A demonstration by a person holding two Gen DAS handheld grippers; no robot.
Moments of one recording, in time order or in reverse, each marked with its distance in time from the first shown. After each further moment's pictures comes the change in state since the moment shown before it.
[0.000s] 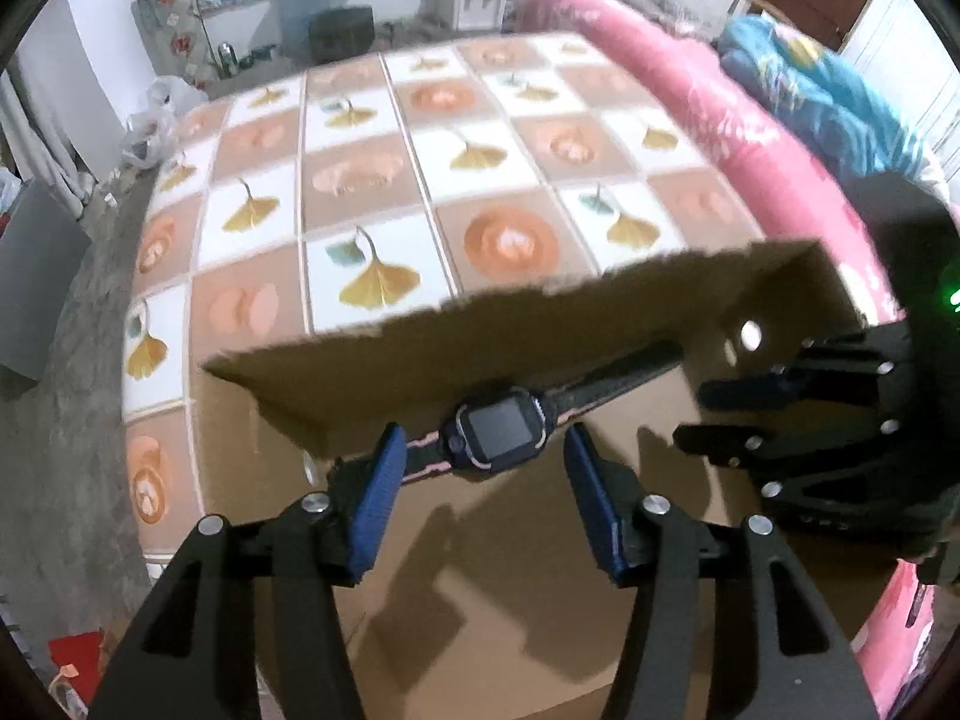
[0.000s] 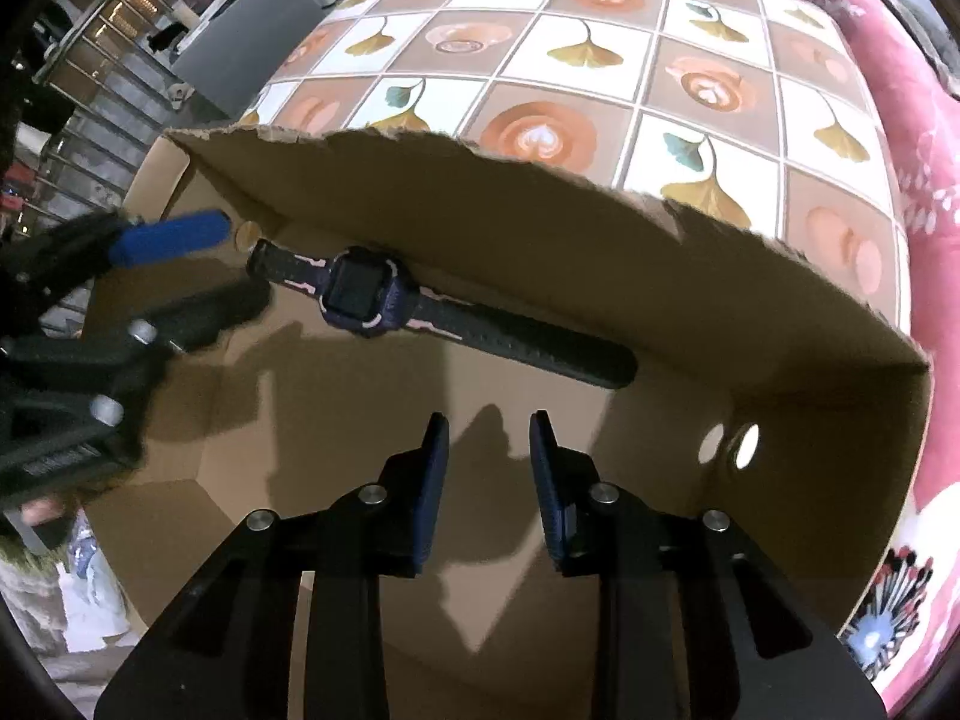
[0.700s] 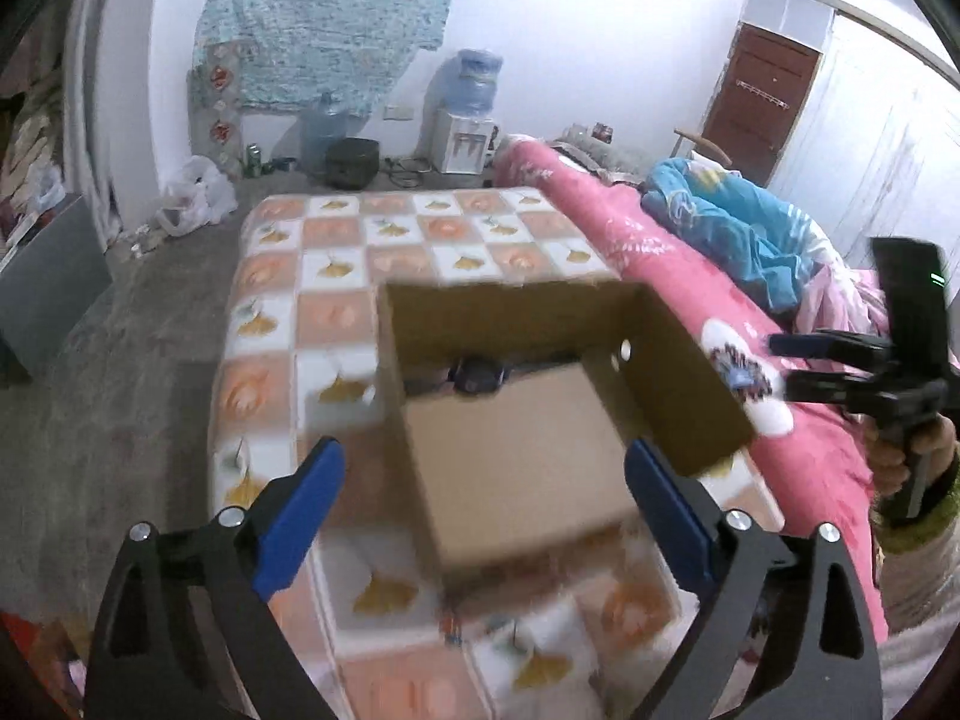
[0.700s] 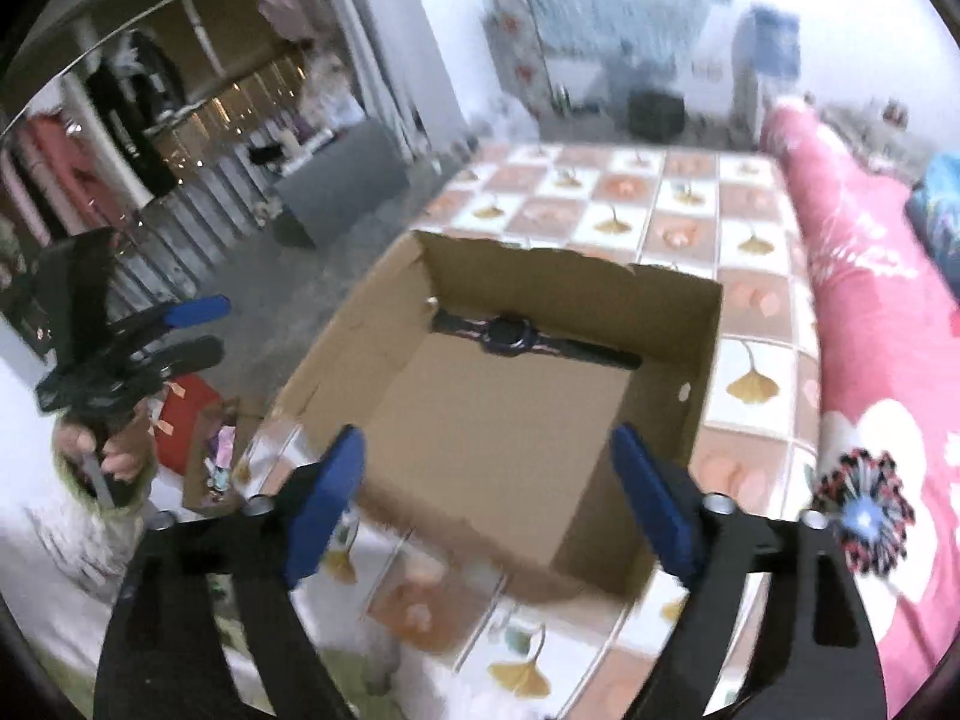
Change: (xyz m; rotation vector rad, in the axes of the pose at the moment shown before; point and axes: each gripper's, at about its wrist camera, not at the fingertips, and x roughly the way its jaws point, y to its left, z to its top) left arm -0.168 0.027 -0.176 -0.059 -0.377 -0.105; right arm -0.150 0.057 -0.165 -0.067 -0.494 0.091
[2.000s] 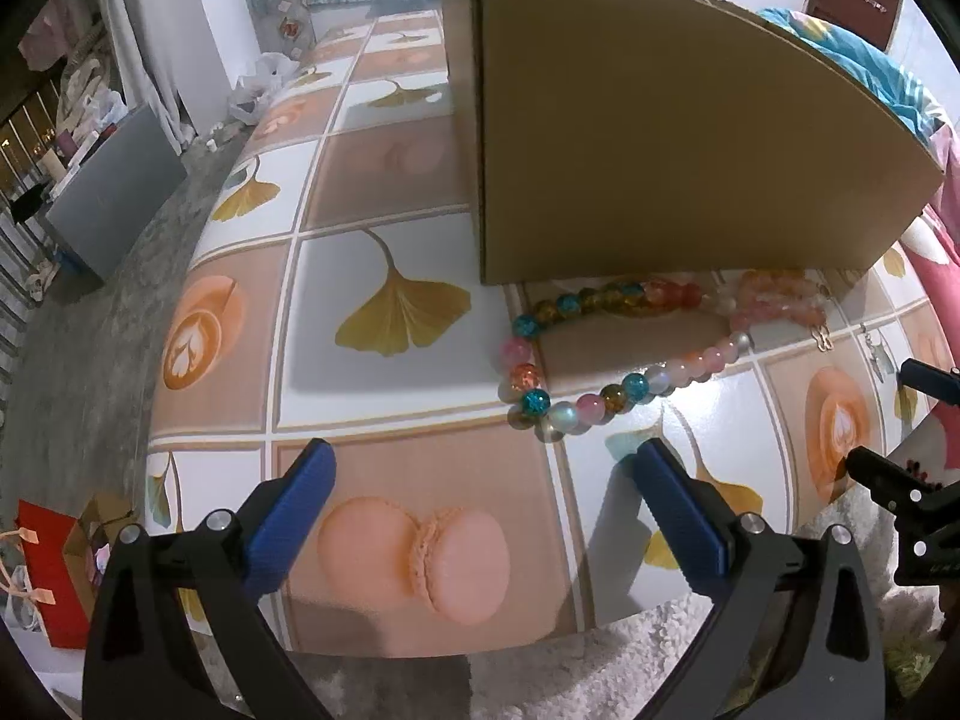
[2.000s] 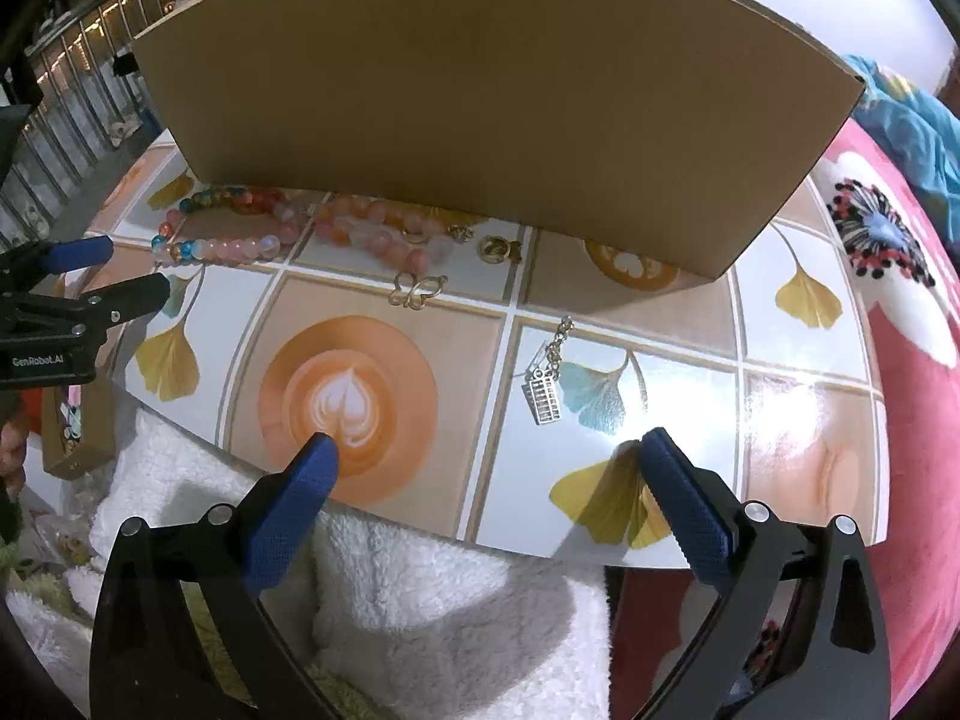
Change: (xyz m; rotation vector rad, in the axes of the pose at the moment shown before) left arm 0.110 -0.002 -0.149 -0.004 0.256 0.279; right arm 0.131 0.055 -0.171 0.073 0.203 -0.388
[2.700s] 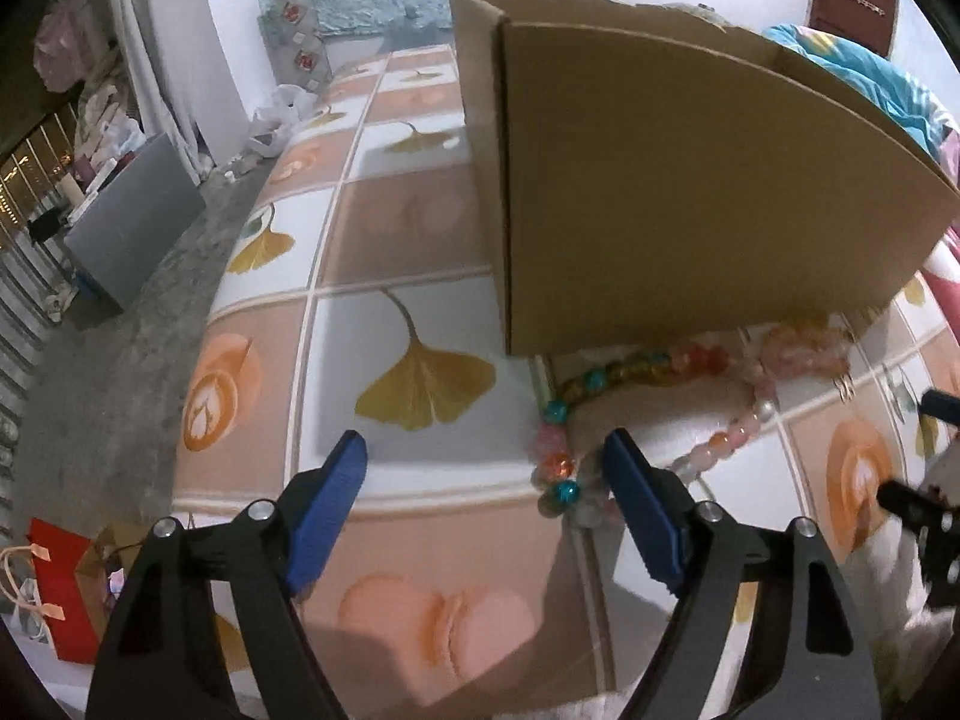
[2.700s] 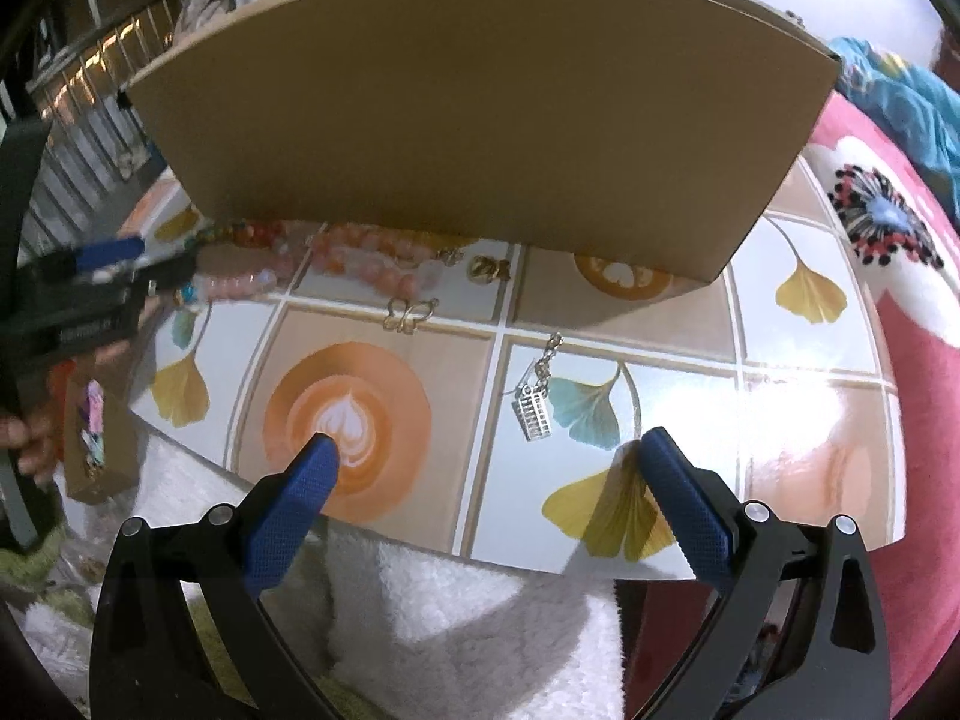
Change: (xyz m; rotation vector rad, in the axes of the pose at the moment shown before) left arm -0.003 0.002 0.011 0.014 -0.068 0.056; right arm -0.006 -0.038 0.002 0.067 -0.040 0.074
